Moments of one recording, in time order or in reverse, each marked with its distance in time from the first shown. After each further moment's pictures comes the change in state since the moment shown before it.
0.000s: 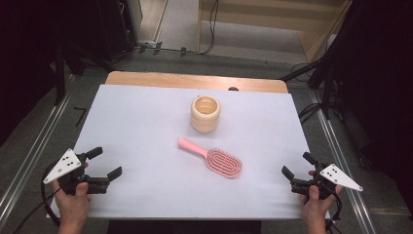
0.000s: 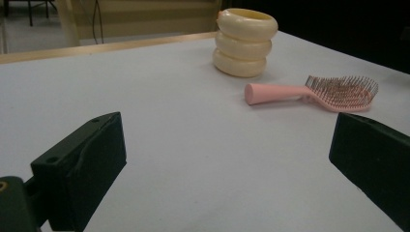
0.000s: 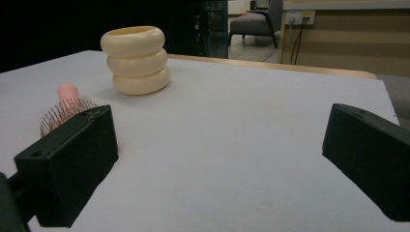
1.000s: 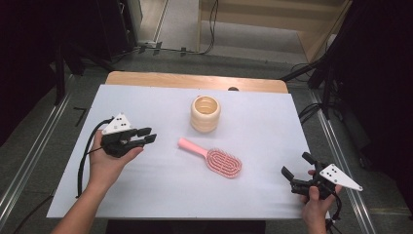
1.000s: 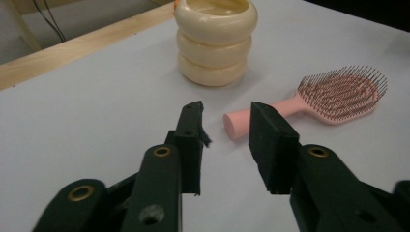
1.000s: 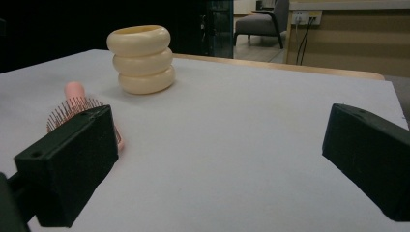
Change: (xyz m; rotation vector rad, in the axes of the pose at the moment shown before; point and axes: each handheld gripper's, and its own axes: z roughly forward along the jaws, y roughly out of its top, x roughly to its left) left arm -0.016 0.084 0.103 0.249 -0.069 0.129; right arm -0.001 0.000 0.001 -0.003 0.028 -0.006
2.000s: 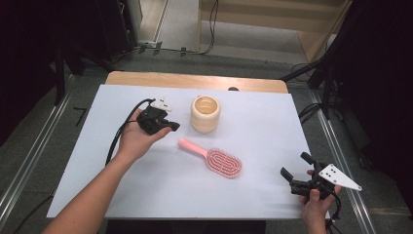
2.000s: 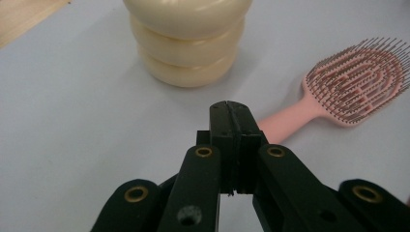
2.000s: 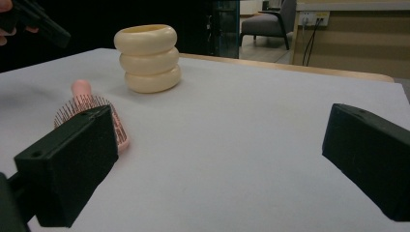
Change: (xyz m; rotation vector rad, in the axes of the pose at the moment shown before) left arm 0.007 0.053 0.083 0.268 -0.133 0.083; right arm 0.001 -0.001 0.001 0.001 0.025 -0.007
